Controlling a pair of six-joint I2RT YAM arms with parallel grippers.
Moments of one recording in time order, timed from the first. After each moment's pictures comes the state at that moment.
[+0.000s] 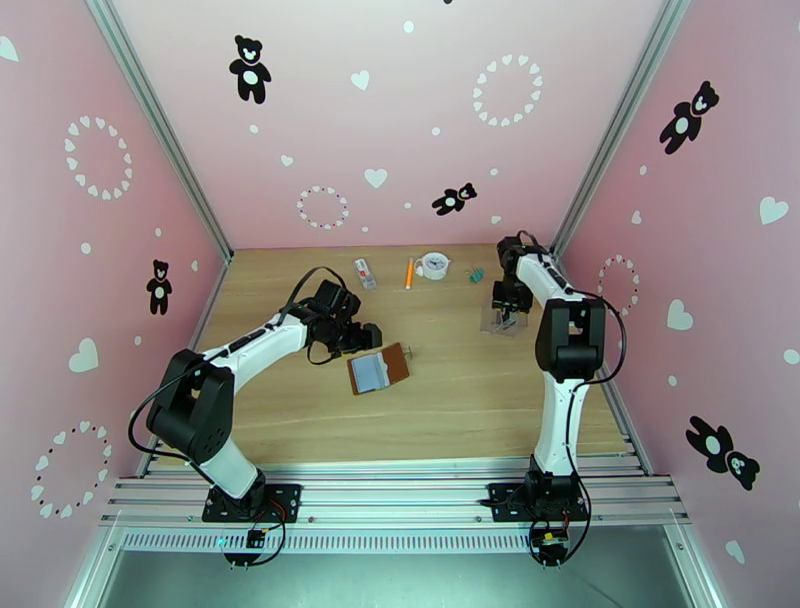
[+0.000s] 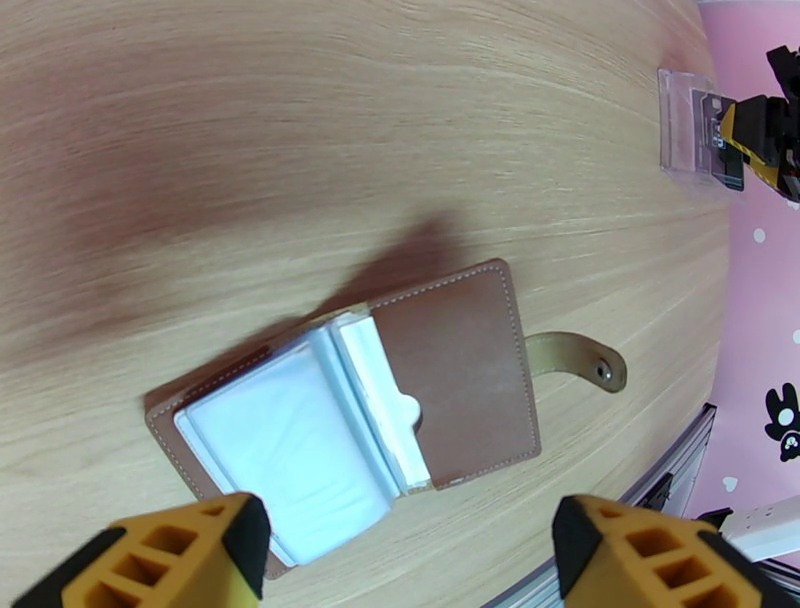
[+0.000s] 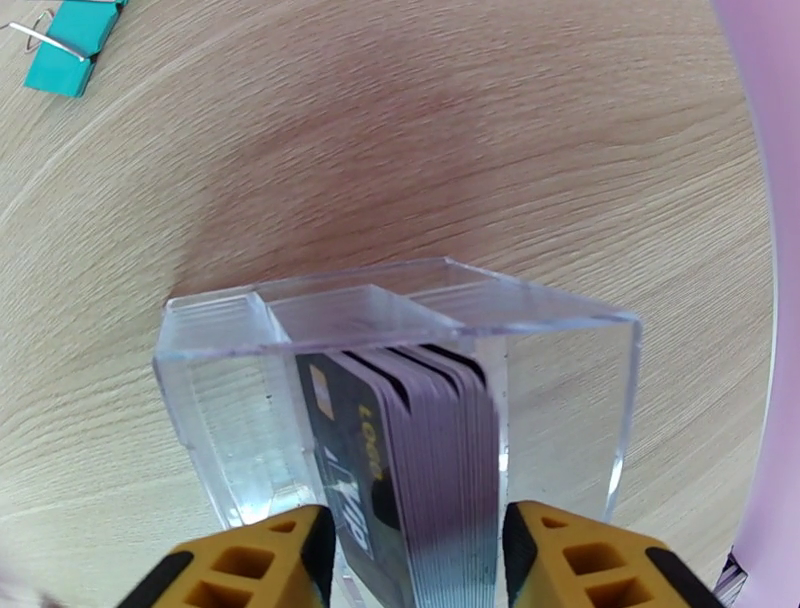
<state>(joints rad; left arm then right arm) -0.46 1.67 1.16 -0.57 0.41 -0.56 0.02 2.20 1.88 -1.11 0.20 0.31</state>
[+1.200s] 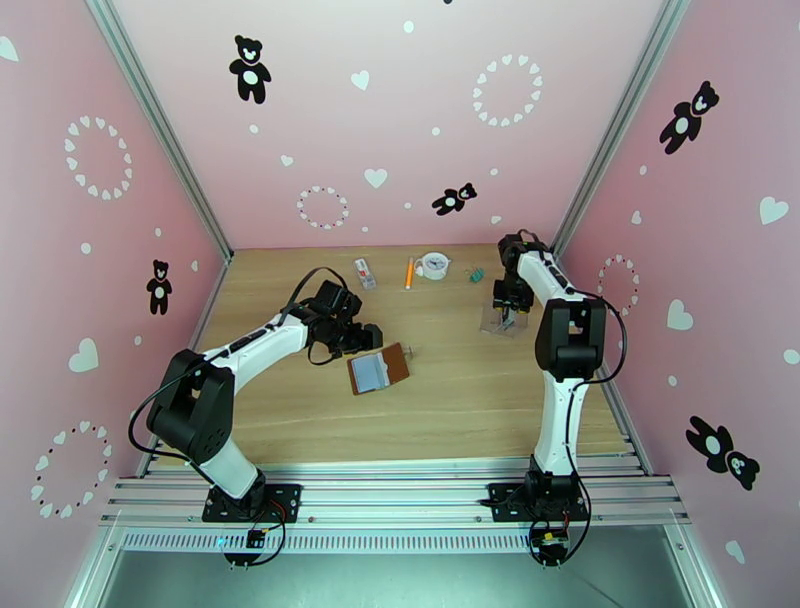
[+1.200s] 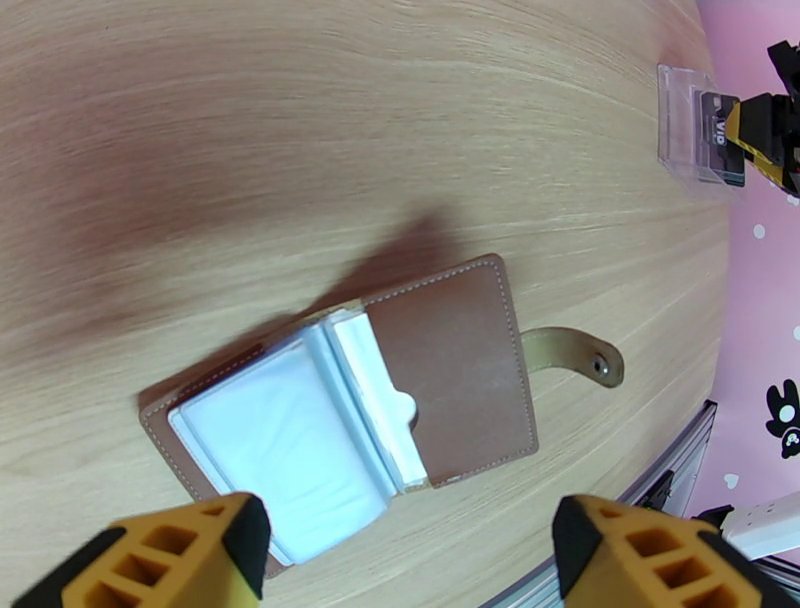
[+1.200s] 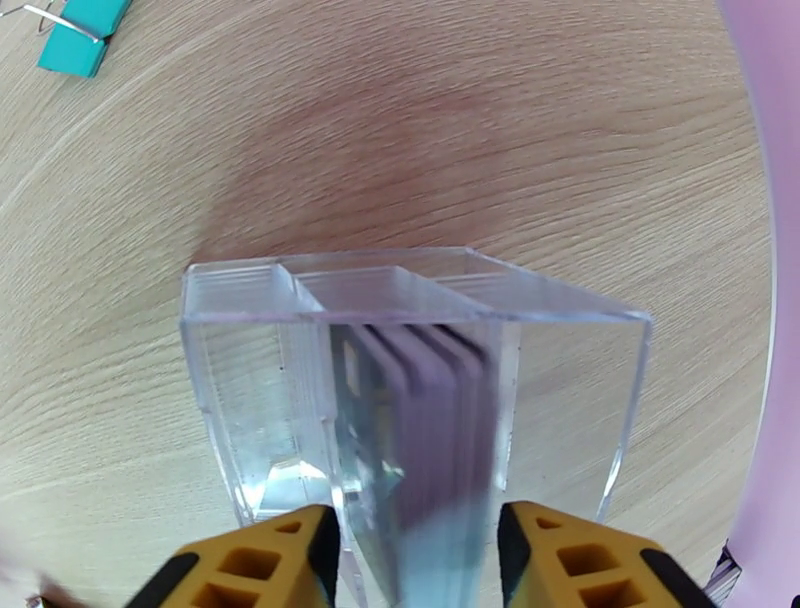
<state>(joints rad) -0.47 1.67 1.16 -0.57 0.41 -0.56 0.02 2.21 1.93 -1.17 0.19 0.30</state>
